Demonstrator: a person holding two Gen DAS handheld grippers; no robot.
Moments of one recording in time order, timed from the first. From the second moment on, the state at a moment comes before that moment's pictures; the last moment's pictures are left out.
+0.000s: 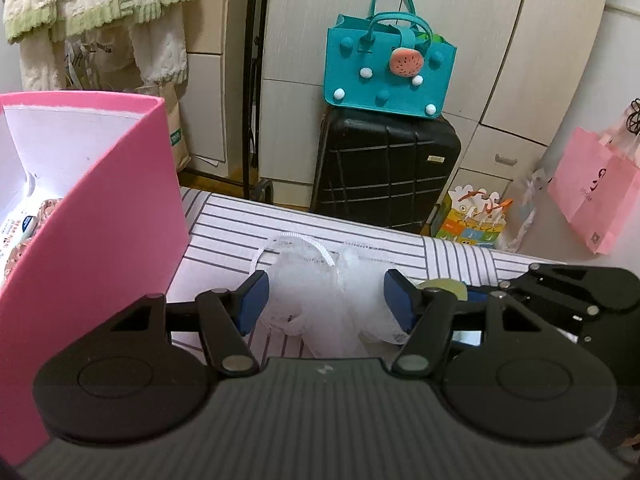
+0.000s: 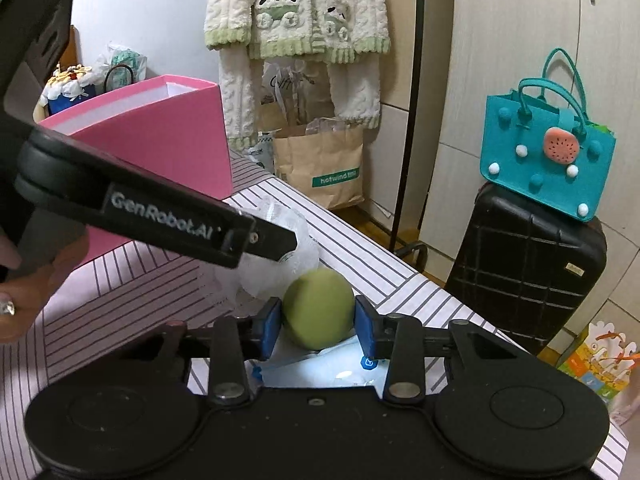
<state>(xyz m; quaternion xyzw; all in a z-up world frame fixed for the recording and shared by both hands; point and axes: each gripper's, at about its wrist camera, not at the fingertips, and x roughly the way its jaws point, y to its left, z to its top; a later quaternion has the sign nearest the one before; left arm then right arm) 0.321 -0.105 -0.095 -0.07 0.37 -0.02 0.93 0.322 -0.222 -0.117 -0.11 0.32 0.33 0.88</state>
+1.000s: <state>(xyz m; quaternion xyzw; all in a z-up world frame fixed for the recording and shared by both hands) 0.284 -0.096 -0.073 -0.15 0.36 -0.07 0.92 0.284 -0.221 -0.092 -0.08 0.28 0.30 0.91</state>
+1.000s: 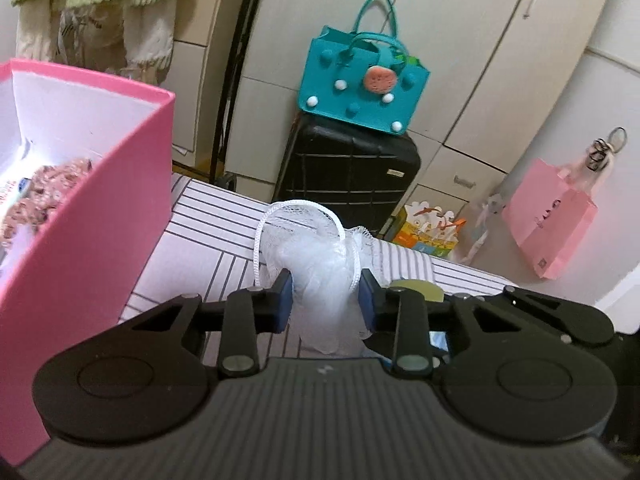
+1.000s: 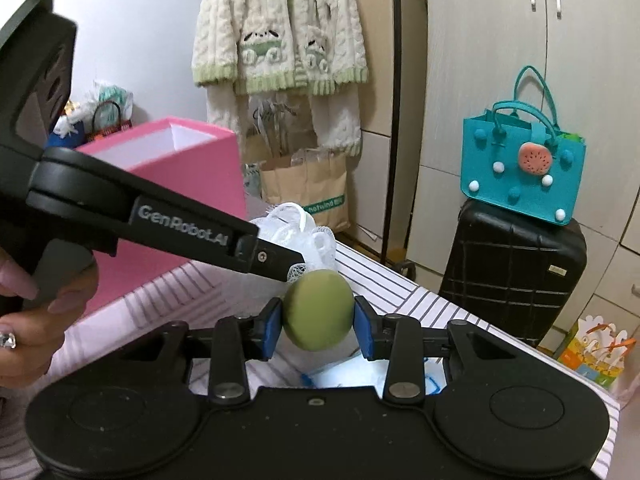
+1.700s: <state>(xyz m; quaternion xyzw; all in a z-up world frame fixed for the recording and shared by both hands) 0.171 -0.066 -0.022 -0.10 0.37 -0.15 0.91 0.193 -0.223 -0.046 -0.05 0.29 0.35 0.89</state>
